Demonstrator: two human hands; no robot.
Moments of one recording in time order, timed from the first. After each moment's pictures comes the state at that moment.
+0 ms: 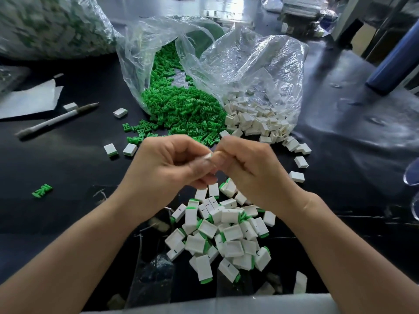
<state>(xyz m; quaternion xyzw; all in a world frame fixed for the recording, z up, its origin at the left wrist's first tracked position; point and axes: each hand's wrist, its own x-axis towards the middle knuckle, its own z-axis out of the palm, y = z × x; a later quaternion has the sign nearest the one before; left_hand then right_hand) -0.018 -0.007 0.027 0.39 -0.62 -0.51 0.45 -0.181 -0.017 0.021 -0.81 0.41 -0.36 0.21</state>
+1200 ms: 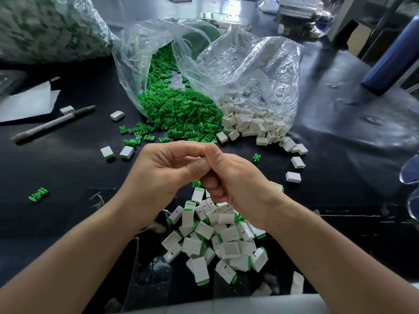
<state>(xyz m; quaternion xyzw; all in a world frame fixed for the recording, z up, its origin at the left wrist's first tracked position) -0.024 -0.007 0.021 0.35 -0.58 -0.55 0.48 -0.162 -0.006 0.021 -0.57 0.42 -0.32 0.63</state>
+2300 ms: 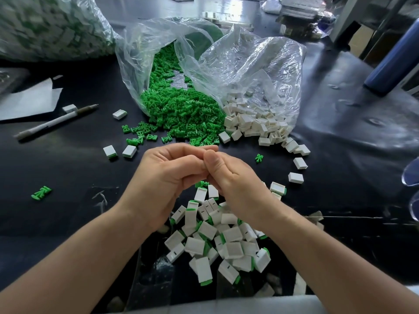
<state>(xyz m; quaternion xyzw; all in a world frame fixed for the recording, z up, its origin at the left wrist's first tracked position) -0.031 -0.004 0.024 0.40 -0.40 -0.65 0.51 -0.155 -0.004 0.015 -0.67 0.52 -0.31 0.43</state>
